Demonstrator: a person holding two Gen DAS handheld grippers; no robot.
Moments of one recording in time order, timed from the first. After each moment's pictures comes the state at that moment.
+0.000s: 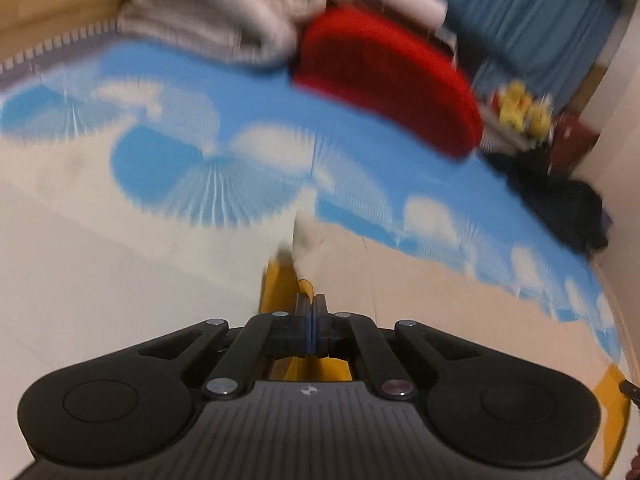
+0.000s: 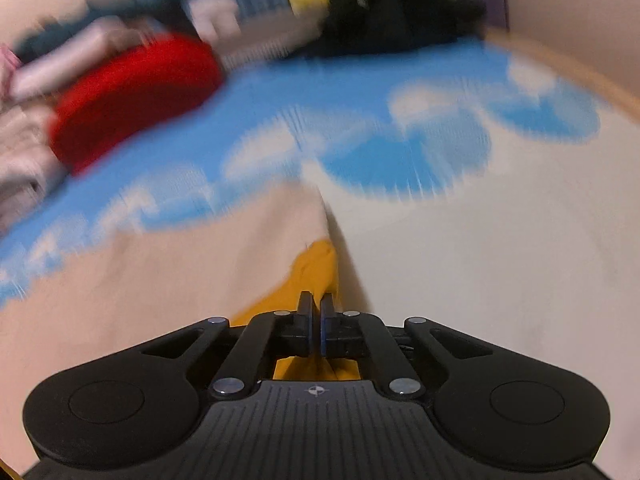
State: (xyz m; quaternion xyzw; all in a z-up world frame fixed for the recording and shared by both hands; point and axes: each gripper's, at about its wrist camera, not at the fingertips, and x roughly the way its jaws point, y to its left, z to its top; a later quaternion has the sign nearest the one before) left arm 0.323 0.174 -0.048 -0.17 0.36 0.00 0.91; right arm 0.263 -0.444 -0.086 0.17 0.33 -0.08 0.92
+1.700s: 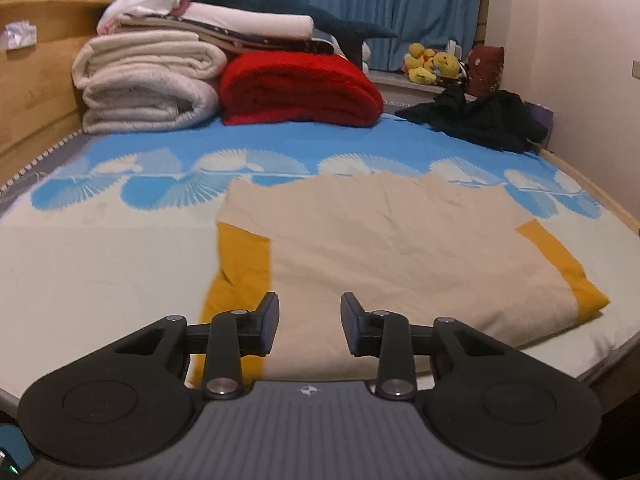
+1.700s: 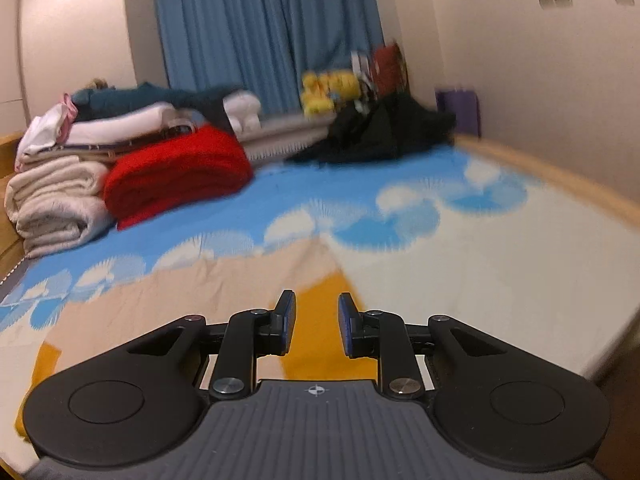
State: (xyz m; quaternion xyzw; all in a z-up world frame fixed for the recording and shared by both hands) left arm 0.057 0.072 -0.017 0.00 0.31 -0.07 0.95; right arm 0.042 -0.352 -0.008 0.14 0.24 -0.12 0.95
